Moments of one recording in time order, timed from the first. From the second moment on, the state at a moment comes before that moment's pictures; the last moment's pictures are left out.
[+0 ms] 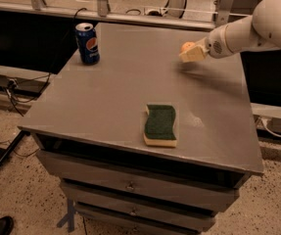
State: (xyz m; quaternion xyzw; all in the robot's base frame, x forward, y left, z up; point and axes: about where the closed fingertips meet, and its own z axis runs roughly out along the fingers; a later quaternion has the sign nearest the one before) arm 0.744 -0.196 0.872 -0.35 0.82 0.15 0.43
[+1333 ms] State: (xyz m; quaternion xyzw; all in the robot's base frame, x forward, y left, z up) arm 0.761 0.028 0.859 -0.48 0.70 0.29 0.44
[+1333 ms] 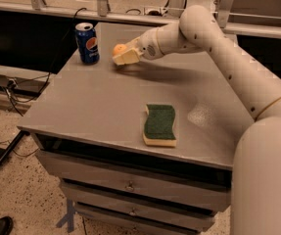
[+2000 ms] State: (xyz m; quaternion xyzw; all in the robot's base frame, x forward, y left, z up) arm 0.759 0.078 0.850 -0.50 0.68 0.32 0.42
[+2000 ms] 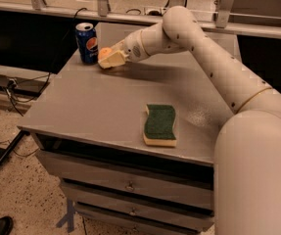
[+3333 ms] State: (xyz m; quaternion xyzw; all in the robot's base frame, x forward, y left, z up) arm 0.755 0.094 0.845 -0.51 0.68 0.33 0.41
